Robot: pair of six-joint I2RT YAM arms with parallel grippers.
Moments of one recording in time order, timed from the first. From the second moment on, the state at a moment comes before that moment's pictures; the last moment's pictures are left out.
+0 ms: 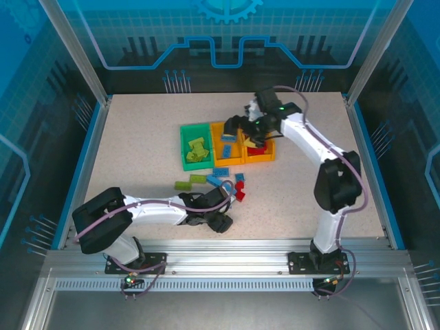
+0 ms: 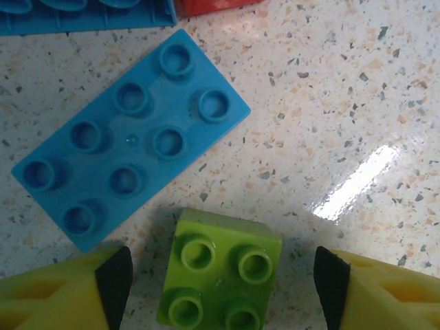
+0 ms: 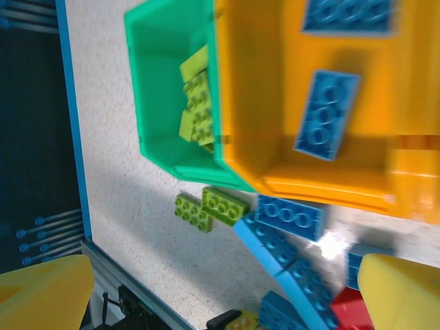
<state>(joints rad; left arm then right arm) -1.00 1.54 0.71 -0.28 -0.07 -0.30 0.36 1.86 1.66 -0.83 -0.55 0.60</state>
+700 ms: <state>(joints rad) -1.01 1.34 0.73 -0.41 -0.14 -0.35 0.20 1.64 1.41 -0.83 -0.52 0.52</state>
